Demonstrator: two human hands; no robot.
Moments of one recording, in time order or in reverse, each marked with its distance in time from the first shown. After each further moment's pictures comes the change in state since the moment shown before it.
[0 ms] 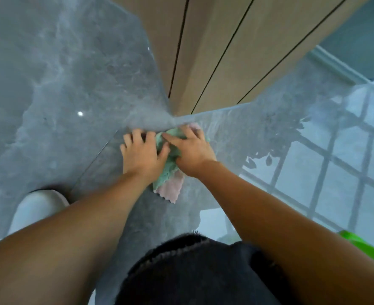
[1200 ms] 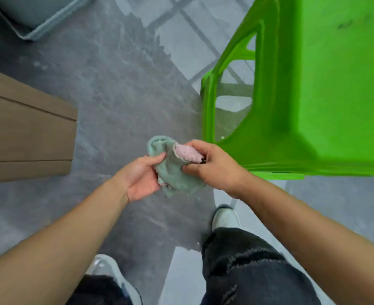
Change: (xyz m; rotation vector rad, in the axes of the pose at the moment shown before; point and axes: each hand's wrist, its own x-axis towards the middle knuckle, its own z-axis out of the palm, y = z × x) left_hand -0.204 0.241 -0.114 -0.570 -1.571 -0.340; right_hand -0.430 0.018 -0.106 1.629 0.610 0.751
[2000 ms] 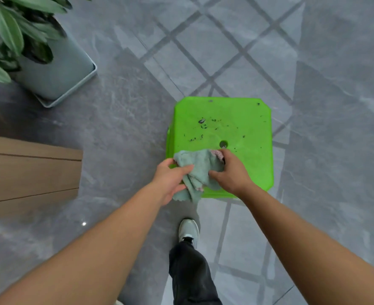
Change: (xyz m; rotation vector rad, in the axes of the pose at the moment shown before) left_hand -0.112 0.048 0.333 0.261 0.350 0.127; right_hand -0.144 -0.111 -0.218 -0.366 0.360 0.095
